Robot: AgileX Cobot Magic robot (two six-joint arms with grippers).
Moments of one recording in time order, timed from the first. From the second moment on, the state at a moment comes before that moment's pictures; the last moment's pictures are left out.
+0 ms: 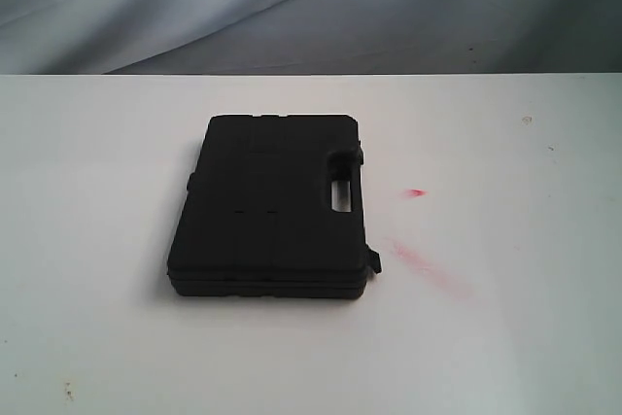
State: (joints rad) left arm -0.08 0.00 0.00 -0.15 0.03 0.06; right arm 0.17 0.00 0.00 0.02 0.14 -0.01
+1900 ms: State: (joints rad) left arm -0.08 0.00 0.00 -0.15 0.11 0.07; right arm 0.19 0.00 -0.01 0.05 0.13 0.16
